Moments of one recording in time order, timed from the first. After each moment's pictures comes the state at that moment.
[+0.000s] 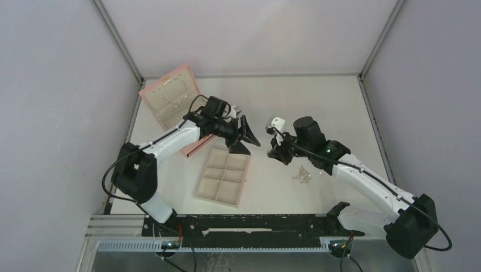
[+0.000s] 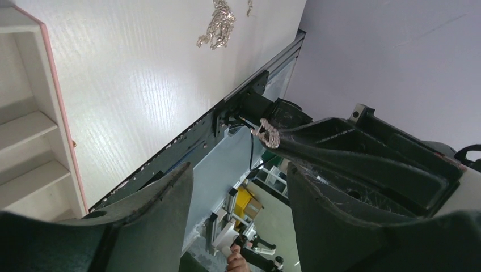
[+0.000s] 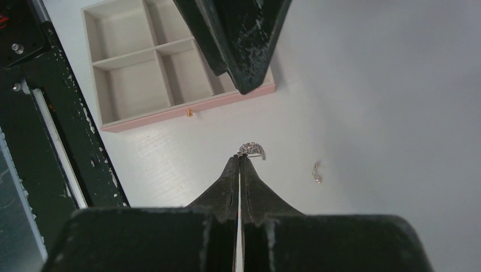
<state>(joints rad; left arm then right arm) -0.55 1.62 1.19 -0.49 0.79 -0.94 0.63 1.09 0.85 -0.43 -0.44 -0.22</state>
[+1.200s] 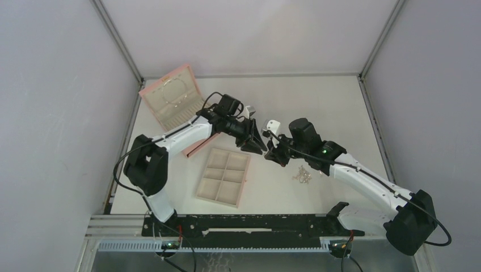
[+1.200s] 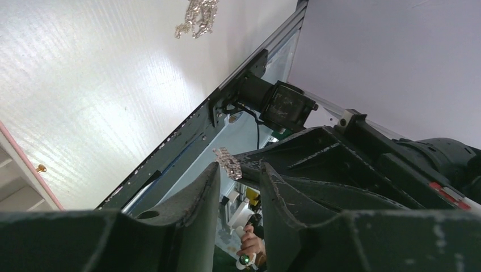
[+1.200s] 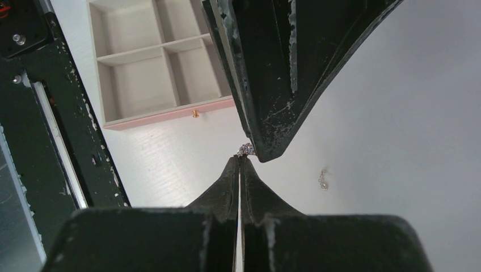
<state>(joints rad) -0.63 1.74 1.32 -0.50 0.84 -0.88 0.68 1.11 0.85 -0.41 -0.42 -0.23</state>
